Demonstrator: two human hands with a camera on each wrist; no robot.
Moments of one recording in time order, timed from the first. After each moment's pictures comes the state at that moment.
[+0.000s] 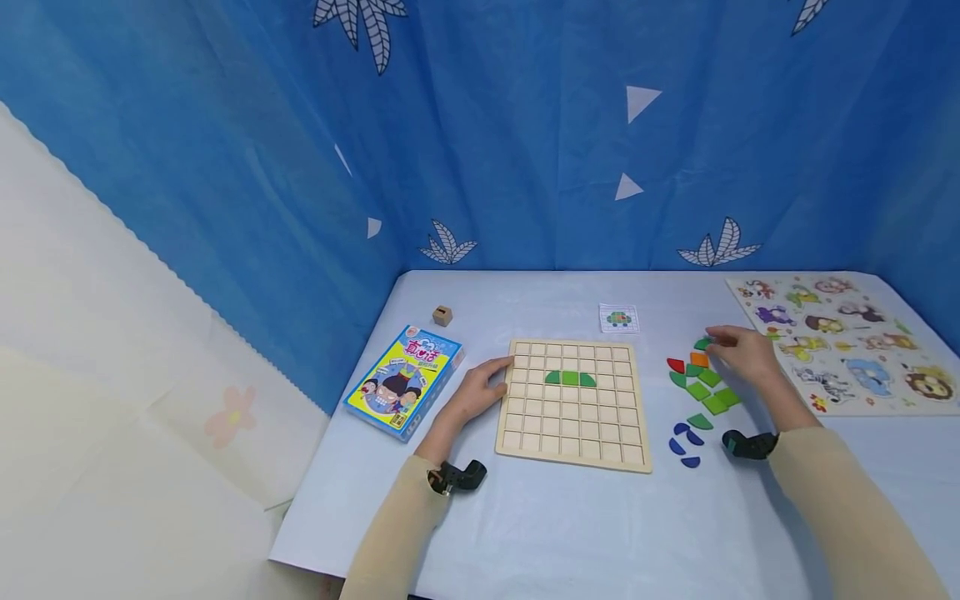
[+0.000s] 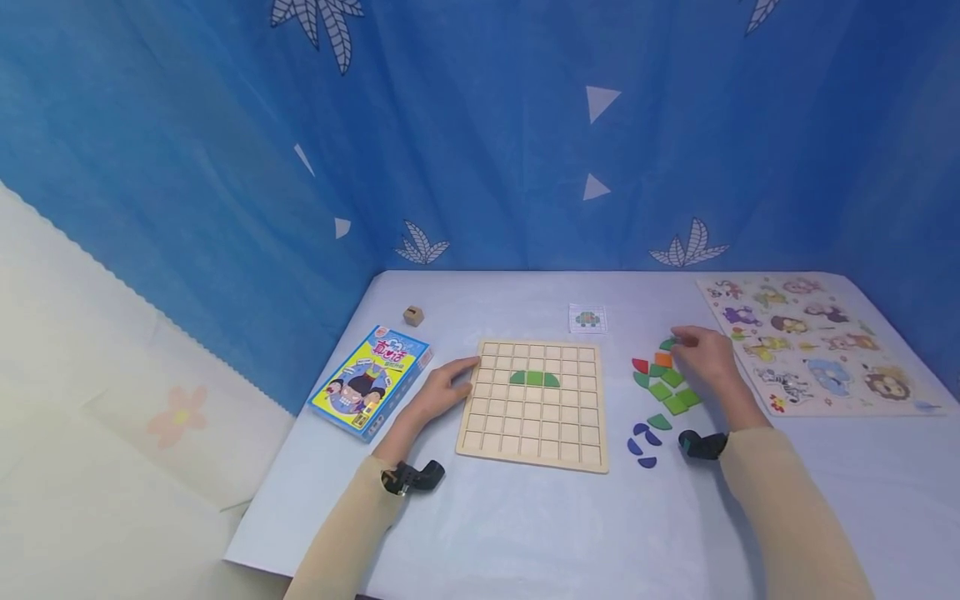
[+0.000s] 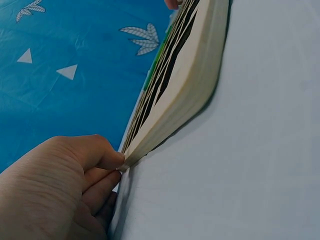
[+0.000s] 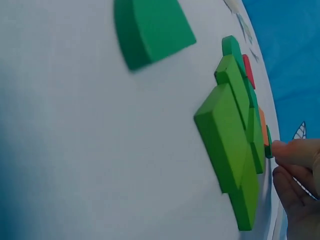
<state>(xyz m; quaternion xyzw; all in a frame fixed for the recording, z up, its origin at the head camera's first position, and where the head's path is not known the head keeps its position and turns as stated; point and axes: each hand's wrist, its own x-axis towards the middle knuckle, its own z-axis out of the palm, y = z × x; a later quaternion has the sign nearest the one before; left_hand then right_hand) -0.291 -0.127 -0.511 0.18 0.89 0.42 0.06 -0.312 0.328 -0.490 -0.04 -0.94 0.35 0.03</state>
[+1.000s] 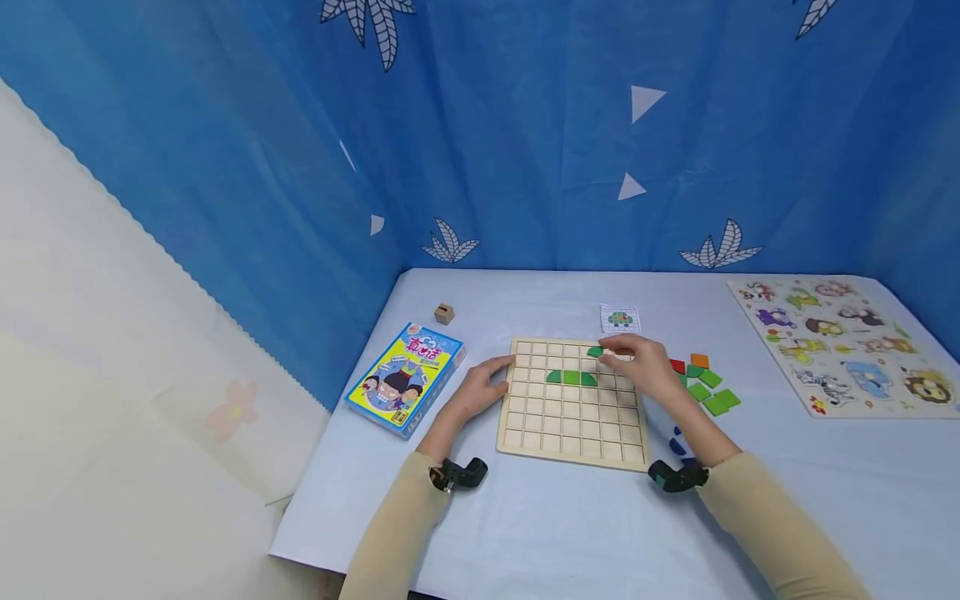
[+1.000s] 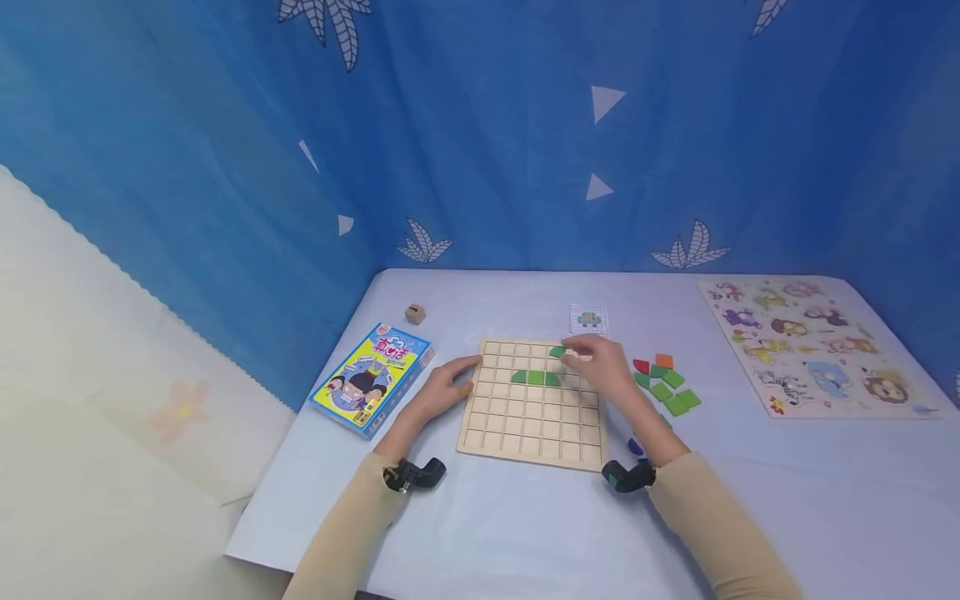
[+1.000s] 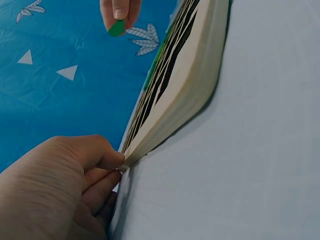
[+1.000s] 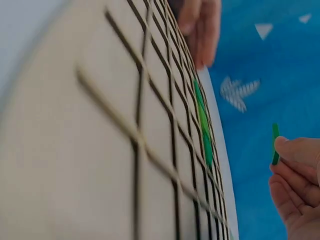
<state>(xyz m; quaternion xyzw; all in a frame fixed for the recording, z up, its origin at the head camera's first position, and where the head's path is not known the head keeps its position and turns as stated) -0.292 -0.127 -0.513 0.17 0.89 0.42 0.06 -0.280 0.177 -0.463 0.15 -0.89 0.43 0.08</state>
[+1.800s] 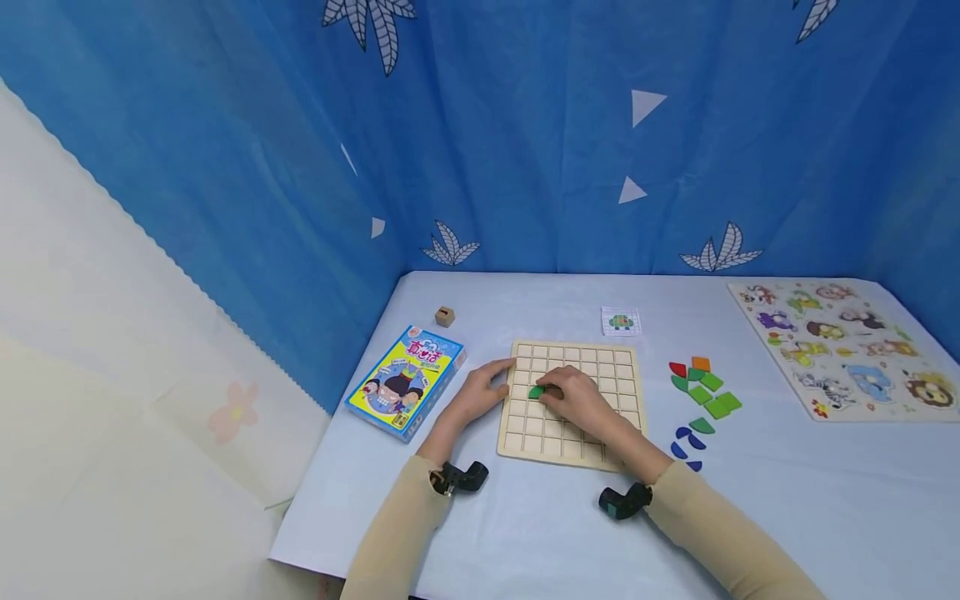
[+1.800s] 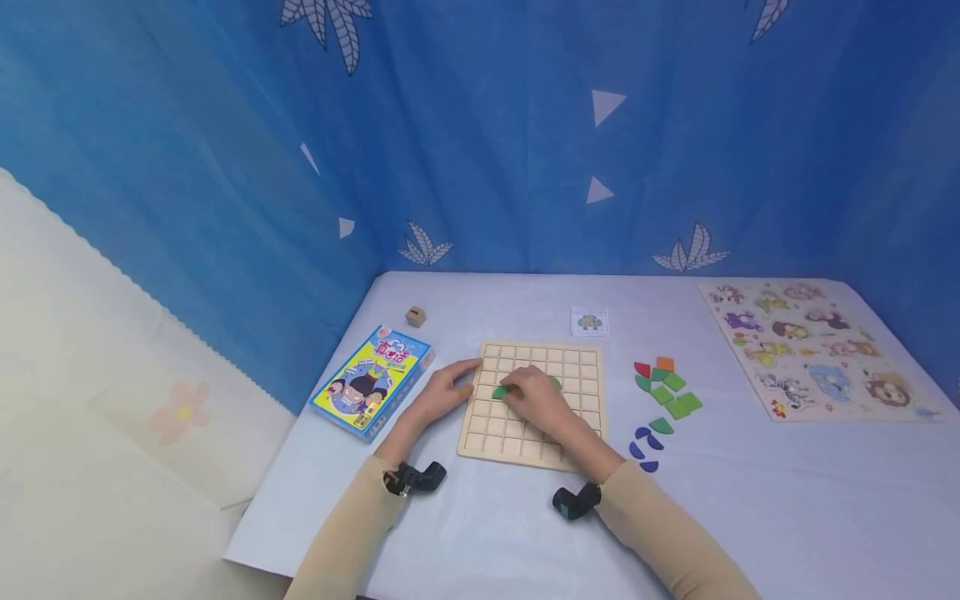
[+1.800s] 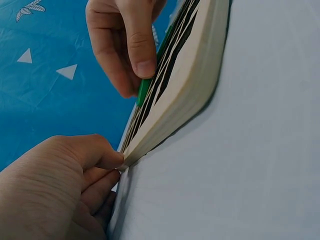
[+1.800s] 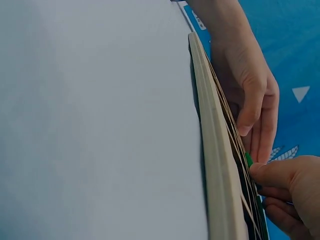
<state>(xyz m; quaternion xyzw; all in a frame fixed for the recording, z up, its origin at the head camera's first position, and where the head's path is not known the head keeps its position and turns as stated) -0.291 -0.128 -0.509 0.17 0.89 0.42 0.07 -0.267 0.090 -0.495 0.28 -0.90 0.34 0.07</state>
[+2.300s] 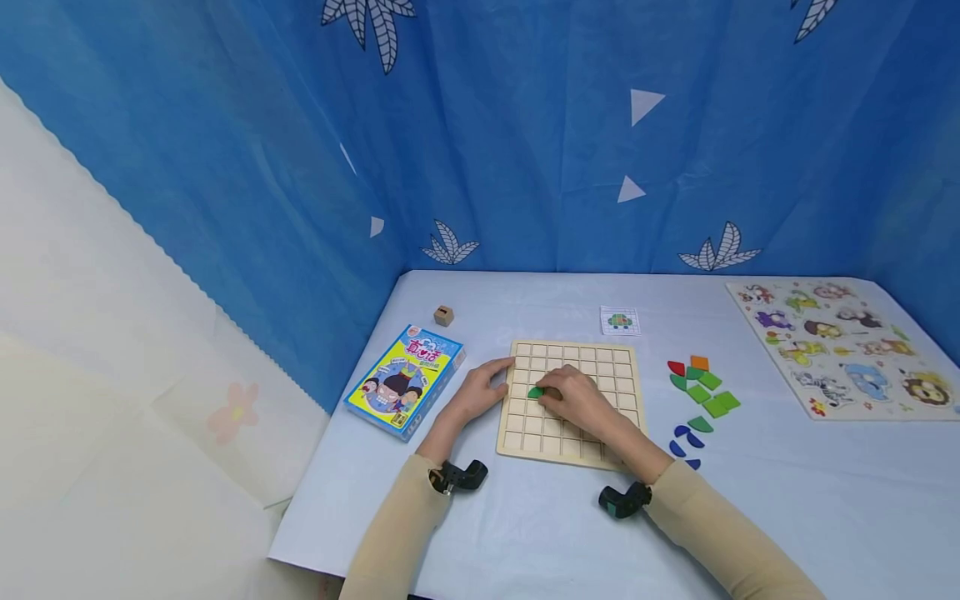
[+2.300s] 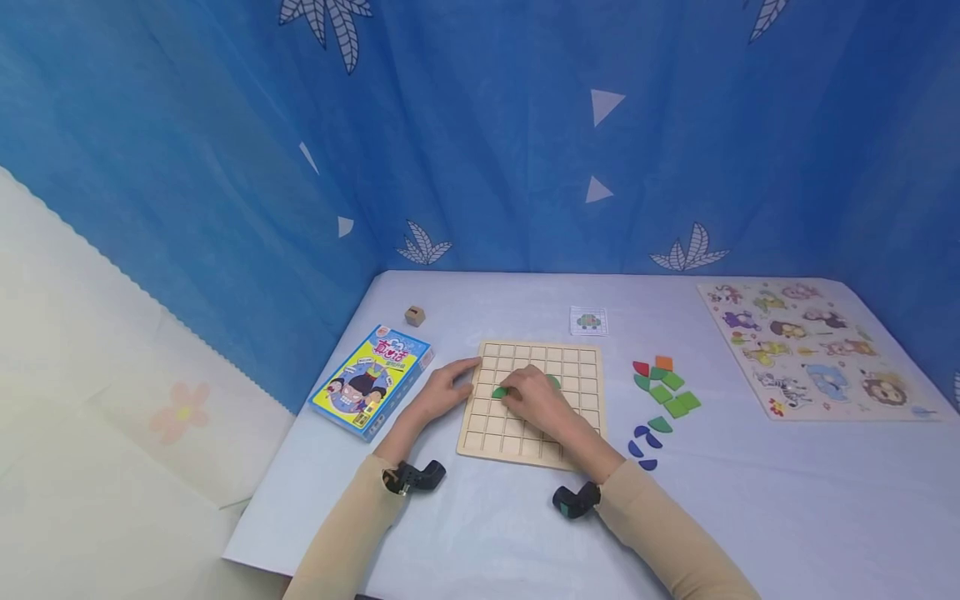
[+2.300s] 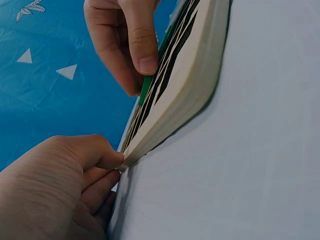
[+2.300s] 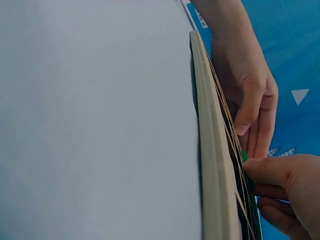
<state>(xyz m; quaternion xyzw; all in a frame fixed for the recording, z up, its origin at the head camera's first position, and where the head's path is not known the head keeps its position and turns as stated) -0.290 -0.130 -0.510 0.19 0.88 0.42 0.06 -0.265 0.089 -0.494 0.31 -0.91 0.28 0.09</state>
